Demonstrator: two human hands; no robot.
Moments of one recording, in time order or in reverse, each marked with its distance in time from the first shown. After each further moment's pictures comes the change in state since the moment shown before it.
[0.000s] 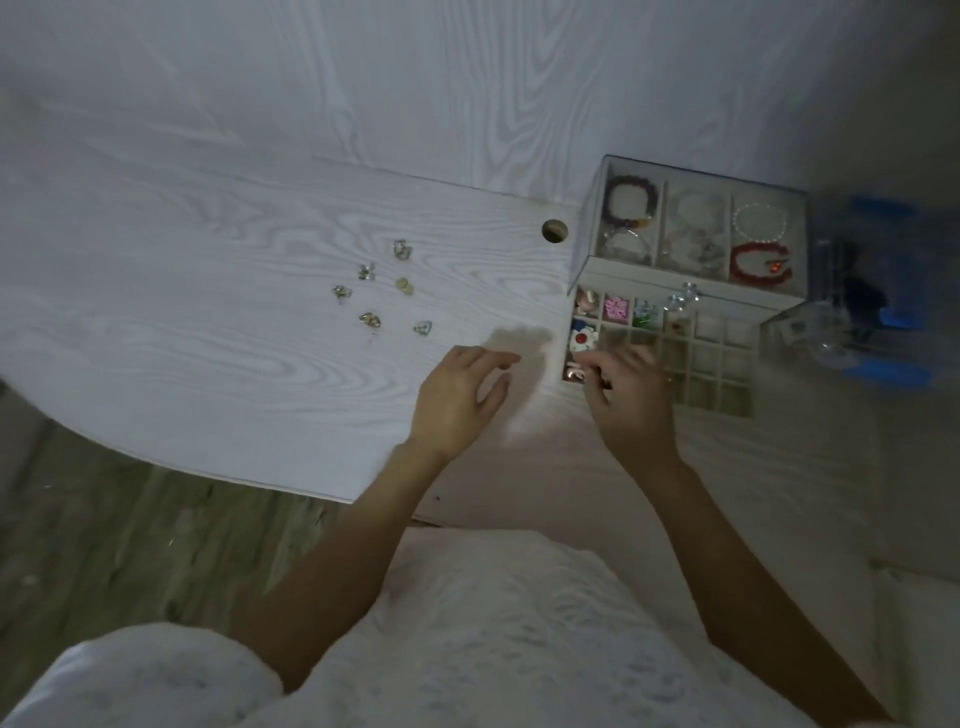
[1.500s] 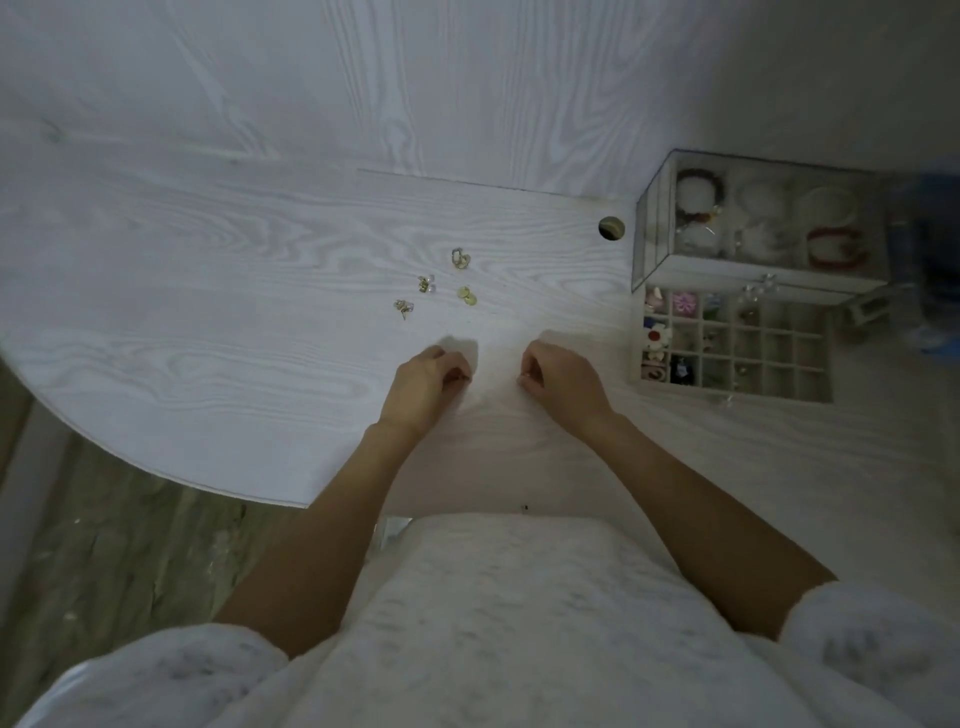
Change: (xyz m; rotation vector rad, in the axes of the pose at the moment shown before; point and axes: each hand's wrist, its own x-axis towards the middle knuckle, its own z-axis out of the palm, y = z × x) left_hand 0.006 -0.121 -0.070 0.086 -0.300 -0.228; right_hand 0.044 -0.081 0.118 0.027 -0.371 0.102
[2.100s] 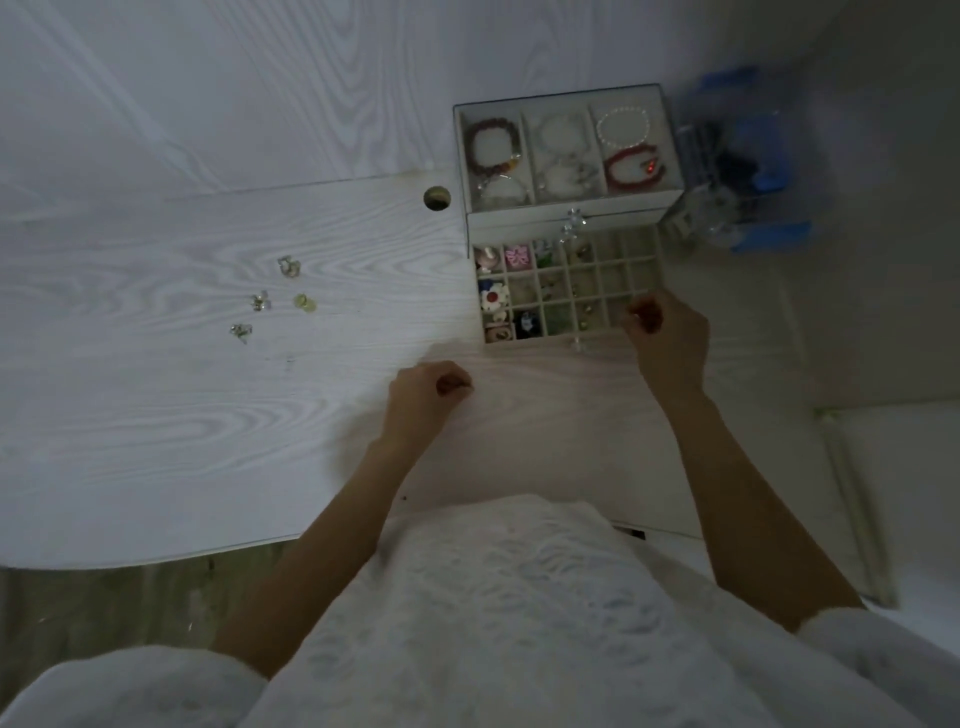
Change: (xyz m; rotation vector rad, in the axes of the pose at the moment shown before) left_hand 0.003 0.130 0.093 -0.134 -0.117 0.000; right_hand -0.120 0.170 -0.122 0.227 0.617 0.501
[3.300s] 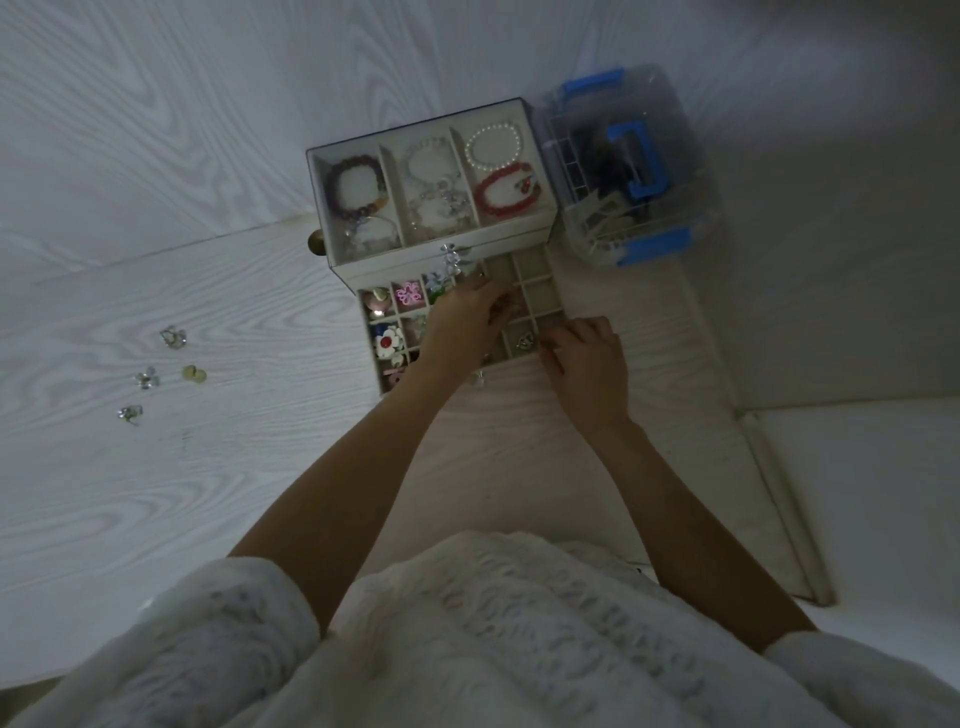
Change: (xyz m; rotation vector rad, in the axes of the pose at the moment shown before) left_hand 0.110 0.151 0.073 0.187 0.088 0.608; right_hand 0.015 0.045 -0.008 -0.305 -0.032 -0.225
